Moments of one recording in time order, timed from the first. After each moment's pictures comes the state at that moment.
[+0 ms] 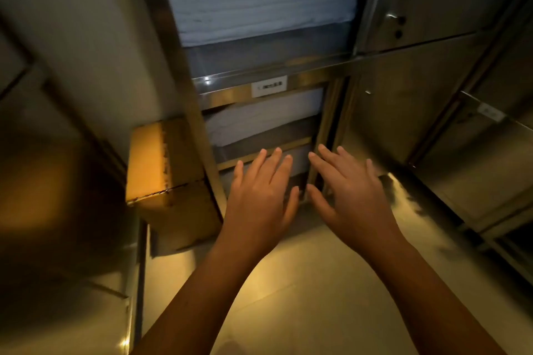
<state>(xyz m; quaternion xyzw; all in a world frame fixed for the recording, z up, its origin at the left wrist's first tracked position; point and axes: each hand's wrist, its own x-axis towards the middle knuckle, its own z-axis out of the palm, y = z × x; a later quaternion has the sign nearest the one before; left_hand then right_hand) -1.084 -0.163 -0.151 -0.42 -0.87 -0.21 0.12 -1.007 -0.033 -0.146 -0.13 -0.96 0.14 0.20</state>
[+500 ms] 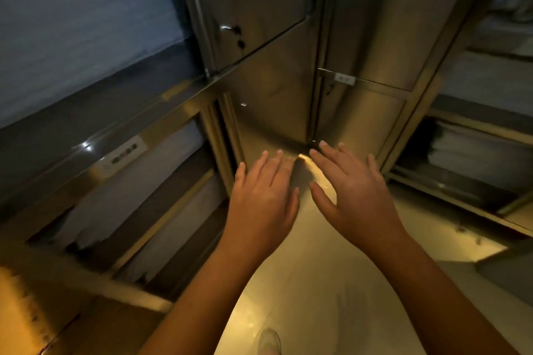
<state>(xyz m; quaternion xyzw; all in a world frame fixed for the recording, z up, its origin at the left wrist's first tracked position) -1.117 0.035 -0.152 -0.65 -0.72 -0.24 0.05 -0.985 0.105 -0.153 -0.40 -0.88 0.07 0.24</state>
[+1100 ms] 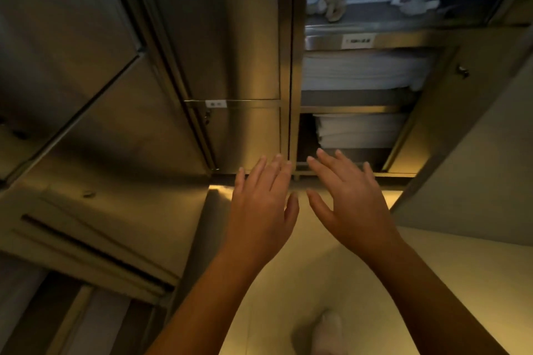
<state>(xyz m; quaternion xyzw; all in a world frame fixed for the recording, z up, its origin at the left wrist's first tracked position) -0.996 0.251 -0.168 -0.81 -0.53 -0.25 -0.01 -0.851 0.243 -0.165 -0.63 -0.74 0.04 0.23</state>
